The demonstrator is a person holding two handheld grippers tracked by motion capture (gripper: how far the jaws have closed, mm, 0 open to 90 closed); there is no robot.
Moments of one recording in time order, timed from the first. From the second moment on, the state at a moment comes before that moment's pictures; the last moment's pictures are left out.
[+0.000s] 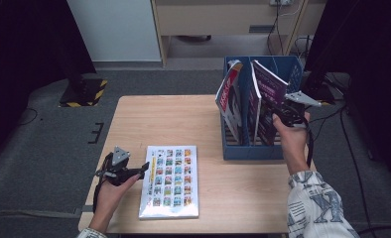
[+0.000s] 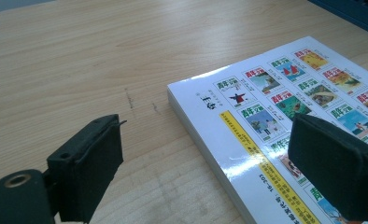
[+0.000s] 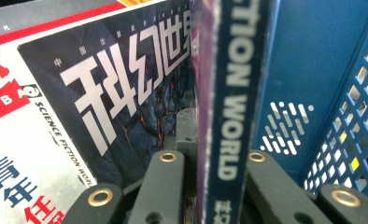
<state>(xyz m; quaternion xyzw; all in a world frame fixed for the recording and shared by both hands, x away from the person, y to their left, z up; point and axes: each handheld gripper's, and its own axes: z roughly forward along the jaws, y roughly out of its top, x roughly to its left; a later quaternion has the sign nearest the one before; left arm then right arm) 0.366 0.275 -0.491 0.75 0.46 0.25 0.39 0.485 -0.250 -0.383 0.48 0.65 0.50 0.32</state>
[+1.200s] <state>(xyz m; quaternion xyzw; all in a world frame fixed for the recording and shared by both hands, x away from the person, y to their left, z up) 0.366 0.275 -0.492 0.75 0.46 0.25 0.39 0.487 -0.251 -0.380 0.48 0.67 0.49 0.29</state>
